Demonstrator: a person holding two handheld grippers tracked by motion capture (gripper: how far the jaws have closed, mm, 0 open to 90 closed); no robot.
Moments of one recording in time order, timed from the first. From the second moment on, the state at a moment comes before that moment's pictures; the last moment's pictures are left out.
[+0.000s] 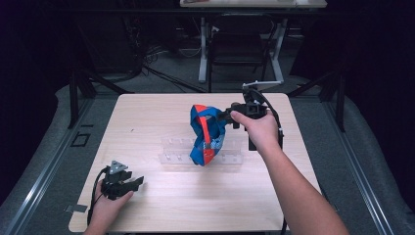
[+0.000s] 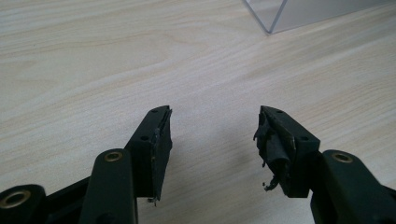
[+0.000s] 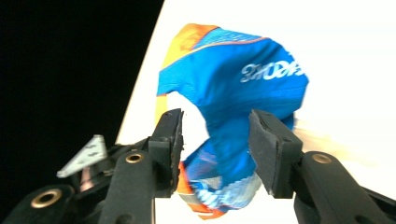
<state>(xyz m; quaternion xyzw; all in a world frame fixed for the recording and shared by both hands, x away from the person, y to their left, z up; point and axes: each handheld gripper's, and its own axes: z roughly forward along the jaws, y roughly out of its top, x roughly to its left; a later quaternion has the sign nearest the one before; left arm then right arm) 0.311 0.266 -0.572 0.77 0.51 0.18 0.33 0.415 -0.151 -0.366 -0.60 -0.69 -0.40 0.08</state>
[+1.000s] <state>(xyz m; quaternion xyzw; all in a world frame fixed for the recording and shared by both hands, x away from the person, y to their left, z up) 0.310 0.266 -0.572 0.77 0.51 0.18 0.33 0.383 -0.171 -0.388 -0.57 -0.74 -0.35 -0.03</state>
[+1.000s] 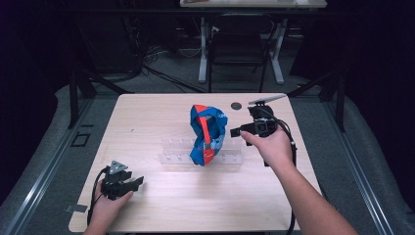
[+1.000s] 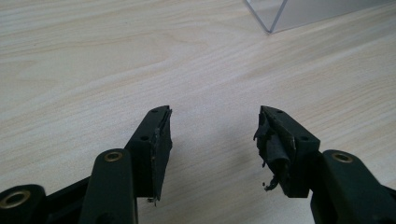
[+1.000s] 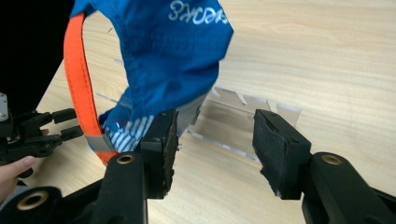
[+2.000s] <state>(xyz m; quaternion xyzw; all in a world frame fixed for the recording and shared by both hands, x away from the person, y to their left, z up) 0.310 0.267 -0.573 0.77 0.52 0.18 0.33 0.310 -0.228 -0.461 -0.57 -0.74 -0.36 -0.04</state>
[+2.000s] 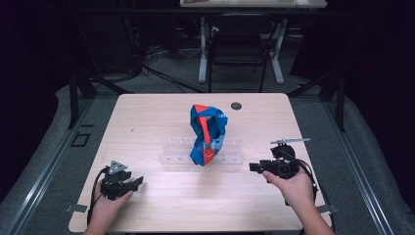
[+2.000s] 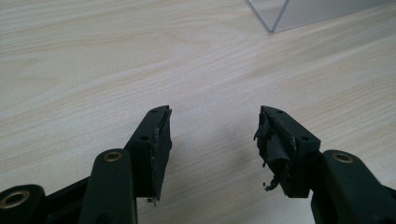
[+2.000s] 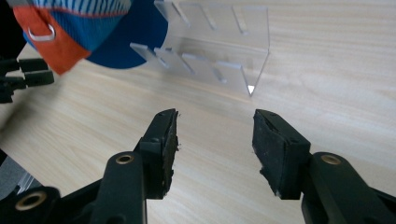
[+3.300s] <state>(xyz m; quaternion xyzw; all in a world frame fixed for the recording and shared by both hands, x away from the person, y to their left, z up) 0.309 0.265 -0.574 0.77 0.51 0.18 0.33 0.258 -0.265 -0.550 -0.59 -0.70 -0.39 -0.10</state>
